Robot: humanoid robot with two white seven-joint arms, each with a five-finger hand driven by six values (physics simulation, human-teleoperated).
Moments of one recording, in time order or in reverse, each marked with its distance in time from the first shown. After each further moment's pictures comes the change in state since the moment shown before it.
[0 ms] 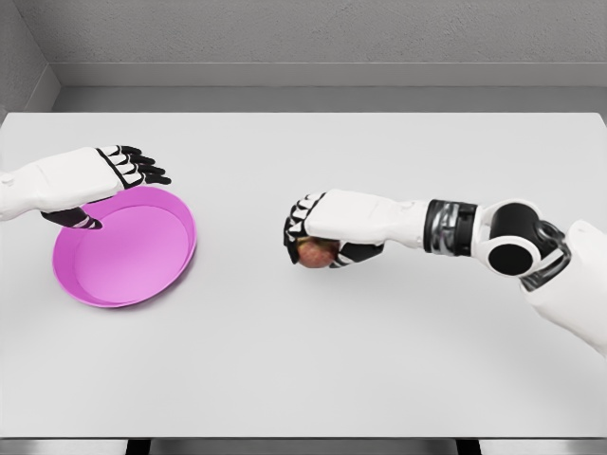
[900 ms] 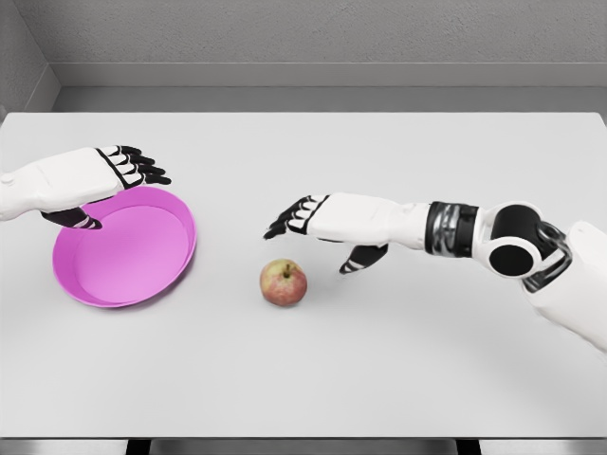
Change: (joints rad) left arm 0.000 0.000 -0.001 0.000 -0.001 0.000 0.000; right arm 0.006 -0.062 -0.031 0.000 -0.003 0.011 -0.006
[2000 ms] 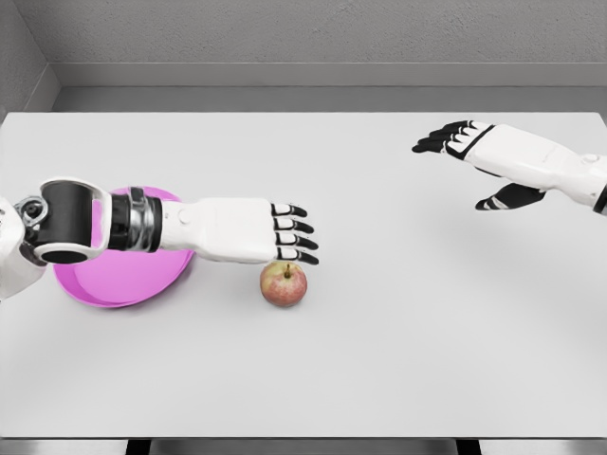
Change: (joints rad) left arm -0.311 -0.247 -0.430 -0.226 -0.192 0.000 -0.095; right arm 0.203 -0.150 -0.473 0.137 -0.003 -0.255 0.000
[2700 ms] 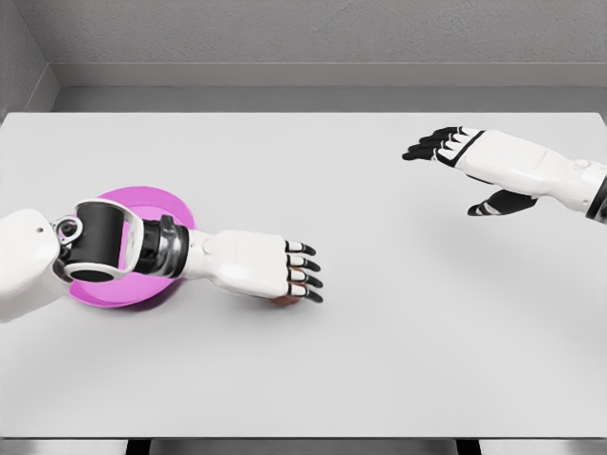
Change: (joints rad) left arm 0.000 -0.043 -0.075 0.001 -0.027 0.000 -0.063; right arm 0.014 0.002 0.006 -0.038 0.000 0.000 0.000
